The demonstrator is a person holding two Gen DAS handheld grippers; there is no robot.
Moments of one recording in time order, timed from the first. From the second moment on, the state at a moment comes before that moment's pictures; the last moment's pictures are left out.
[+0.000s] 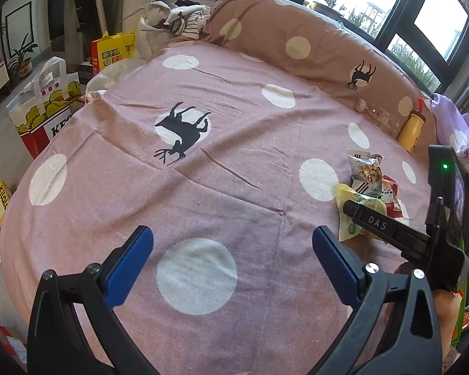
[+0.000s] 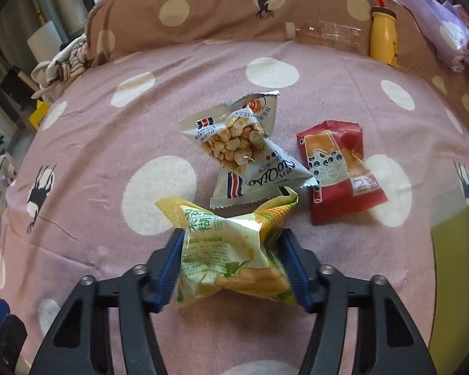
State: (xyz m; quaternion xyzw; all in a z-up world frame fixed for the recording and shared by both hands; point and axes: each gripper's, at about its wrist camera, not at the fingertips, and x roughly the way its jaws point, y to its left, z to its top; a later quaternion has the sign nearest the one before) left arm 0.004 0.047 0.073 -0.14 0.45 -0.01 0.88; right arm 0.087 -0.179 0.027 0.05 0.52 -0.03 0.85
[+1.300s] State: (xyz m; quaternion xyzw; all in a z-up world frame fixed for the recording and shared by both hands) left arm -0.018 -0.049 0.052 -0.07 0.53 -0.20 0.82; right arm -0.014 -0.230 0.054 0.28 0.49 0.06 0.82
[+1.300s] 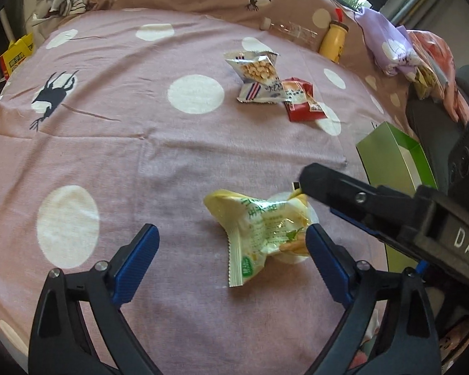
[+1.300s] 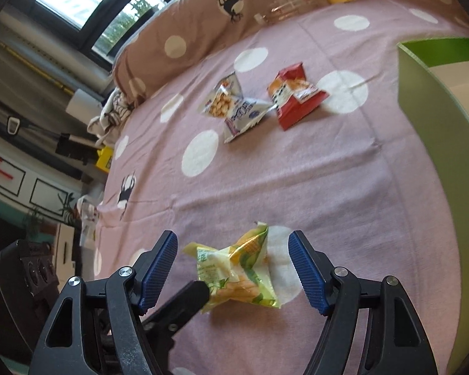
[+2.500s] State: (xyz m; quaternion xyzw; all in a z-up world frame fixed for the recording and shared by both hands) left arm -0.061 -0.134 0.132 -0.03 0.37 -0.35 0.86; right arm -0.061 -0.267 0.126 0.28 0.34 0.06 0.89
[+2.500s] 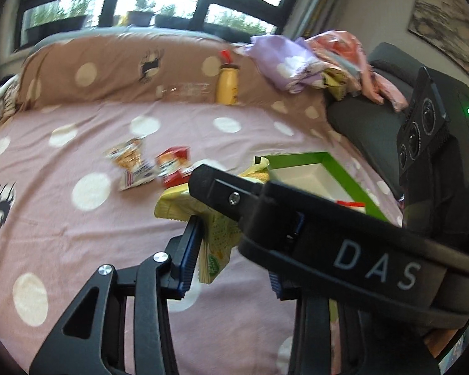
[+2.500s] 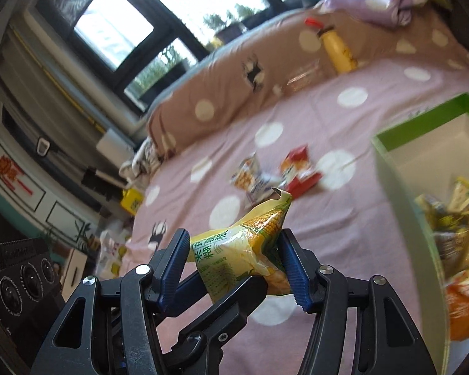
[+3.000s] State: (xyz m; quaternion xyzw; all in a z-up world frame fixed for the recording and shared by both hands) left arm -0.062 -0.260 0.136 0.06 0.35 -0.47 0.81; right arm -0.107 -0.379 0.132 0.36 0.23 -0.08 0.90
